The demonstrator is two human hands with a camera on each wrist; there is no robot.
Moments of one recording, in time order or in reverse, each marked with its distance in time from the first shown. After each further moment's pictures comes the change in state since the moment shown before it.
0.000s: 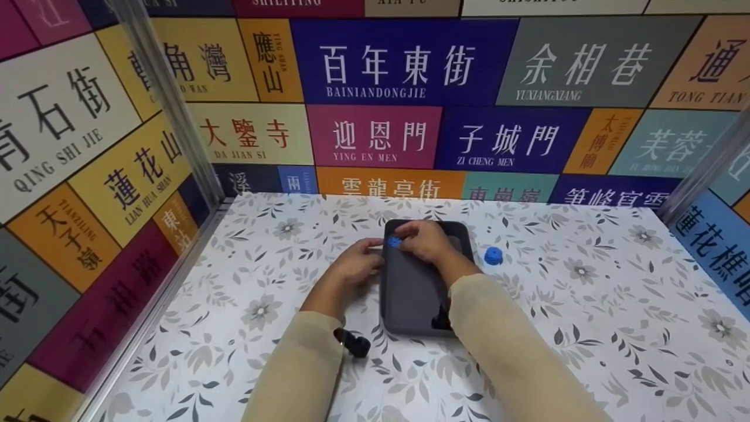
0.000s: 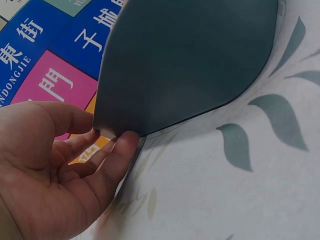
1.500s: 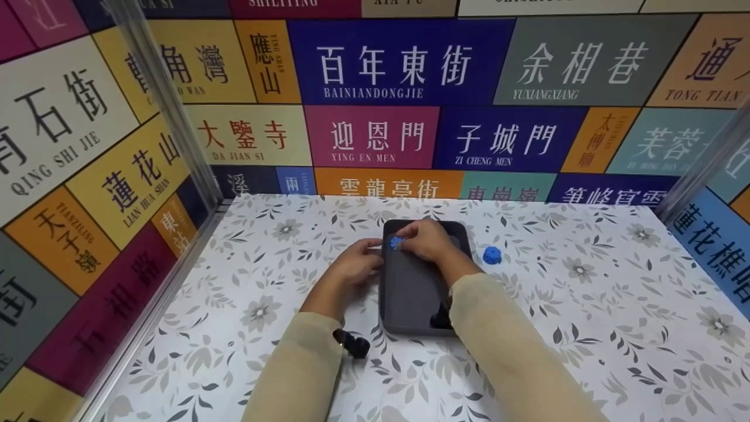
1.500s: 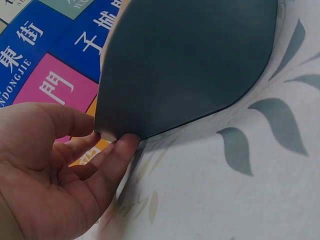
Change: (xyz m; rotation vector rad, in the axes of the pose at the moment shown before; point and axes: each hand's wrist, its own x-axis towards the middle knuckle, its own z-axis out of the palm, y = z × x) left_hand 0.002 0.000 0.001 0.020 -0.009 0.032; right_hand -0.001 -0.004 -0.006 -0.126 0.001 0.031
